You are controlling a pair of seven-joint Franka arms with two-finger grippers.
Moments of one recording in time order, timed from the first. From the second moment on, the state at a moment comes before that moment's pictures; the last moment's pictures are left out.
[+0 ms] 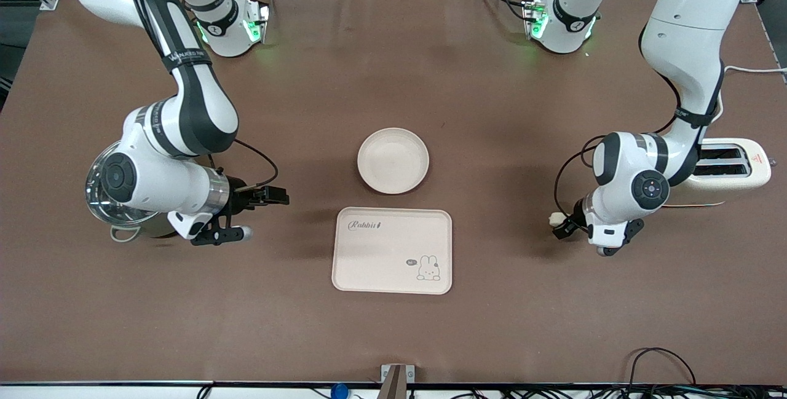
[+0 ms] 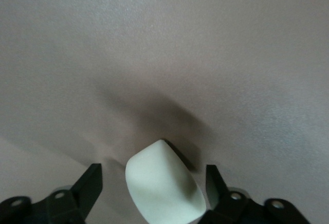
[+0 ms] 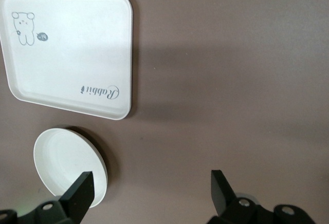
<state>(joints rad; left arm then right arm) -0.04 0.61 -0.09 -1.88 0.01 2.43 -0.78 0.32 0.46 -0.07 -1.62 0.42 1.95 0.01</state>
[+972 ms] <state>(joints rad) -0.13 0.56 -0.49 -1.86 0.01 2.43 -1.39 0.45 0.46 -0.05 -1.80 0.57 2.05 0.01</state>
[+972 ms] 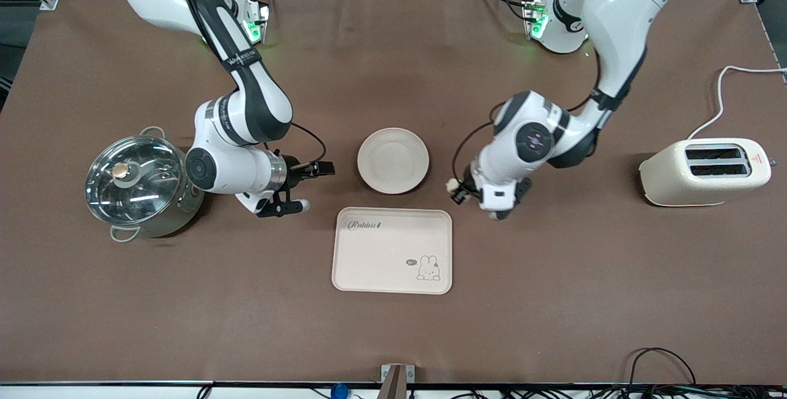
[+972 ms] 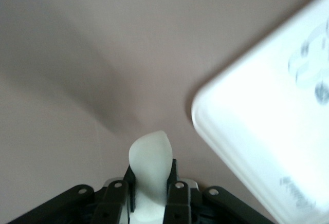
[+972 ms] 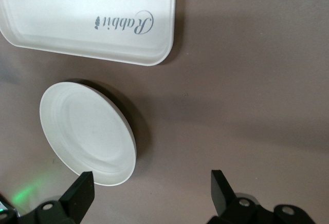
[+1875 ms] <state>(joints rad) -0.37 0.70 -0.47 -1.84 0.01 2.58 -1.62 0.49 0.48 -0.05 -1.85 0.60 2.09 0.01</state>
